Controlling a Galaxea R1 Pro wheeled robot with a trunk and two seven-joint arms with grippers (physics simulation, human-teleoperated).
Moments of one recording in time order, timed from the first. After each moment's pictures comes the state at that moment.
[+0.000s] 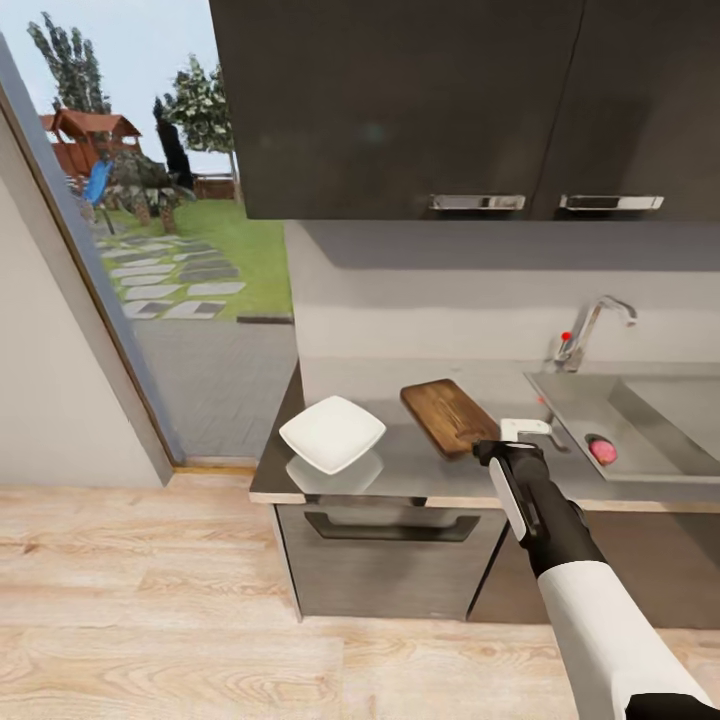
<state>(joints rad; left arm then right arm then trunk) 0.00 -0.01 0.00 -0.34 0.00 -0.23 0.00 -0.77 0.00 0.00 -1.04 -0.03 0.71 -0.35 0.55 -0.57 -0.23</state>
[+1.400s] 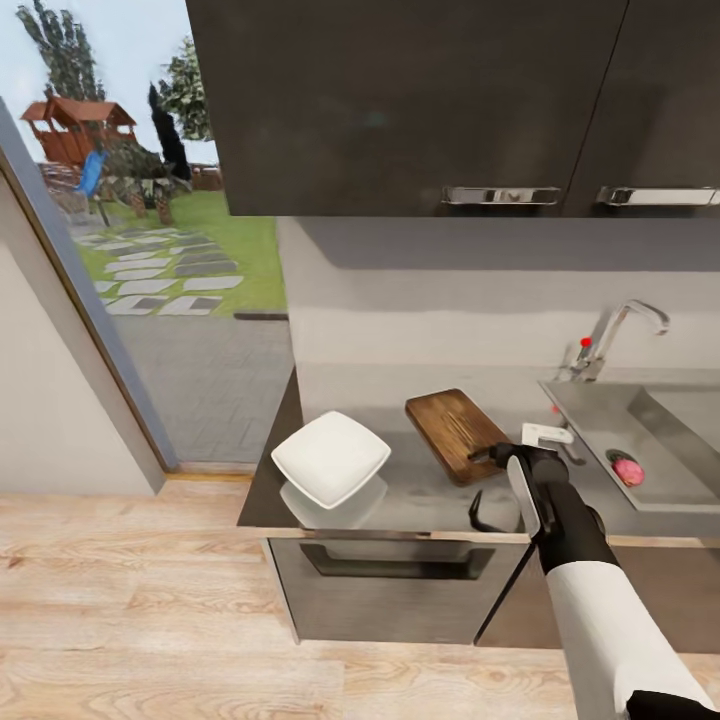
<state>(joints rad) 0.00 -0.01 0.00 -0.34 -0.01 -0.23 0.00 -0.77 0.00 -0.14 -1.04 -0.04 0.71 -0.35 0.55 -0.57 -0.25</state>
